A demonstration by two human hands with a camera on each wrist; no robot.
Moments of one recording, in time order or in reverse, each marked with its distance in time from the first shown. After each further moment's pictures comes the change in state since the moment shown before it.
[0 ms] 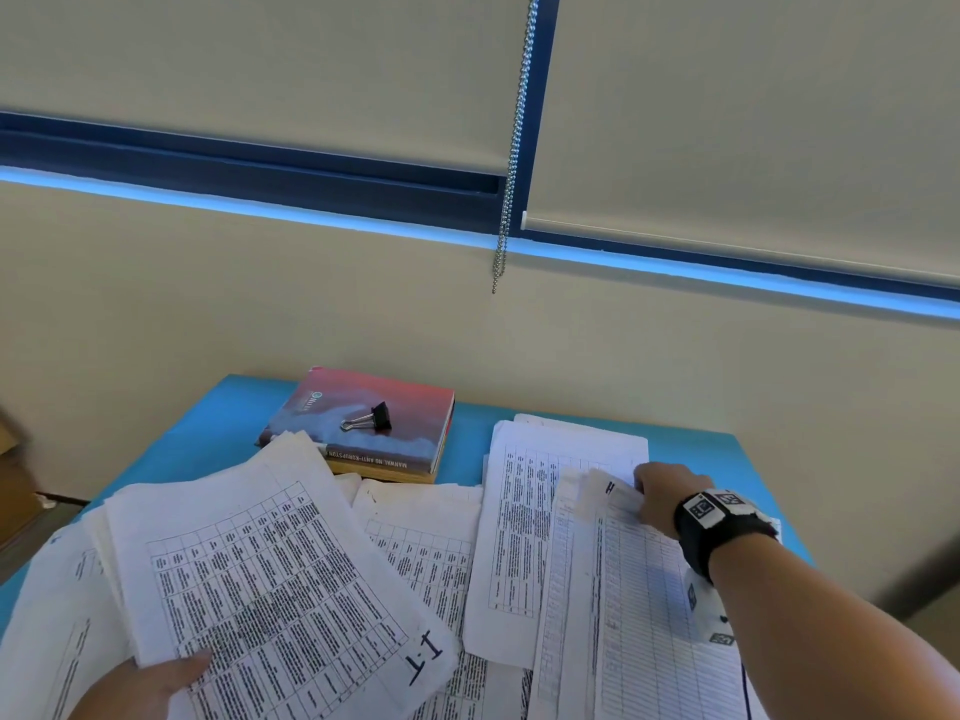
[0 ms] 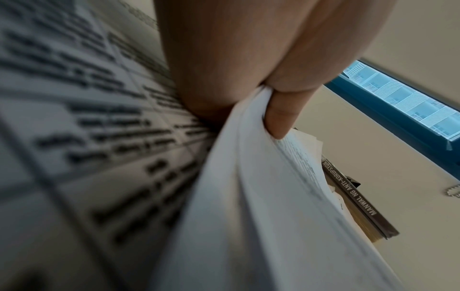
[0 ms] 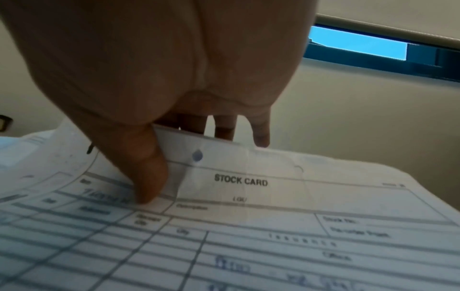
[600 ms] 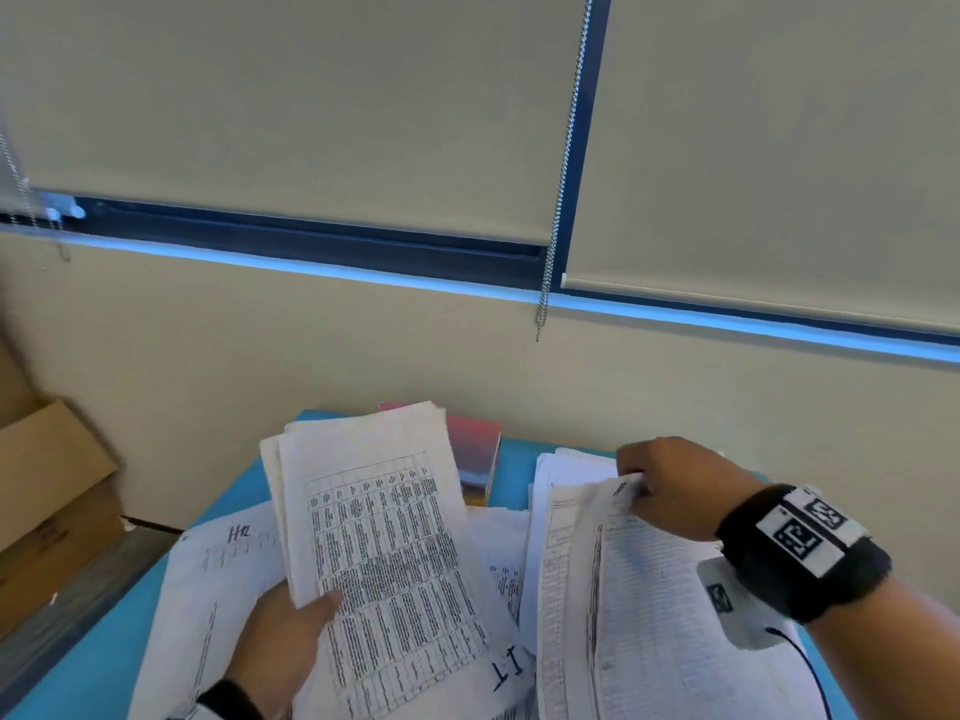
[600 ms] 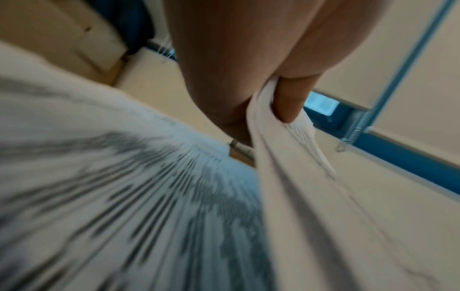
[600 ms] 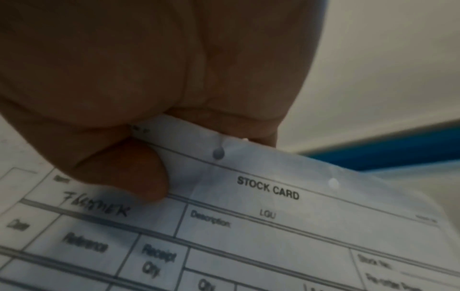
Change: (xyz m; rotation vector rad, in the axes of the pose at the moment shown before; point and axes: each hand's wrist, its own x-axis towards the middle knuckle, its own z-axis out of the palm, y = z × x) left_hand -0.182 0.086 0.080 0.131 0.140 0.392; right_hand -0.152 -0.067 -0.116 0.104 0.272 -0.496
